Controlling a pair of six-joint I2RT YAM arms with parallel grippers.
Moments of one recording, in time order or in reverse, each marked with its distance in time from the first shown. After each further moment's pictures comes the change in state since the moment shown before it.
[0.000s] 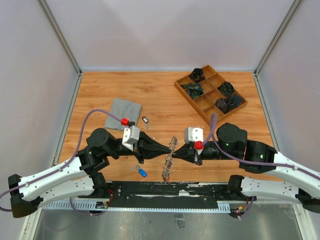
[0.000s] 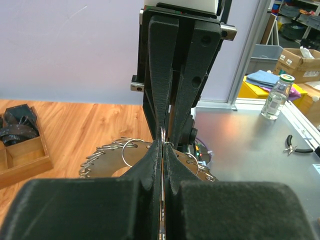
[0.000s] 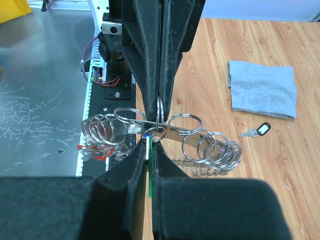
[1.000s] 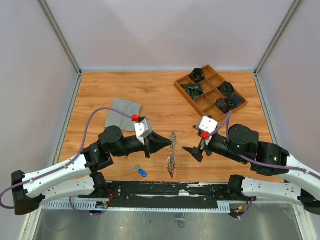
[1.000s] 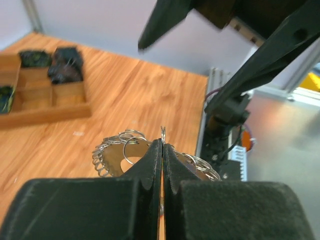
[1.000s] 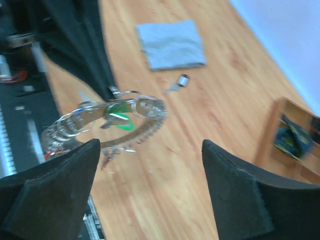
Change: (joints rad) left arm 0.000 0.047 0.006 -0.120 -0.216 0.036; right arm 0.000 -0.063 0.048 -0.146 0.387 -0.019
